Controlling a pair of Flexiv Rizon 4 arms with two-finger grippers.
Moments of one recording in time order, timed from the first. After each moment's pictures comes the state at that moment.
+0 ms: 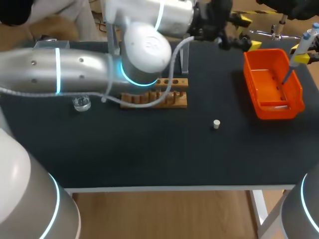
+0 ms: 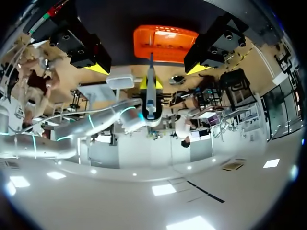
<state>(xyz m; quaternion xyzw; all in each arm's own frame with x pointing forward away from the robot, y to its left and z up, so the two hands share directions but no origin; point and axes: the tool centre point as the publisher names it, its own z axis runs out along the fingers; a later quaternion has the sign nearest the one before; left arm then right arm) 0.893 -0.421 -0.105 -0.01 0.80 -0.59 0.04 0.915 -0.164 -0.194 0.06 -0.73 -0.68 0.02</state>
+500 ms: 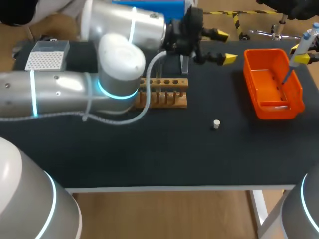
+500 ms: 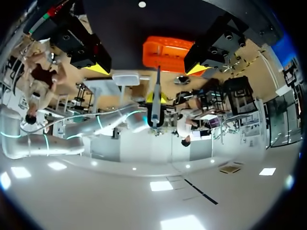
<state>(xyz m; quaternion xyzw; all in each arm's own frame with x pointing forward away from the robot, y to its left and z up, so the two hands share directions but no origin) 0.874 -0.364 -0.137 -0.04 0.79 -0.61 0.01 0.915 -0.164 -0.194 0.06 -0.73 -0.68 0.02</state>
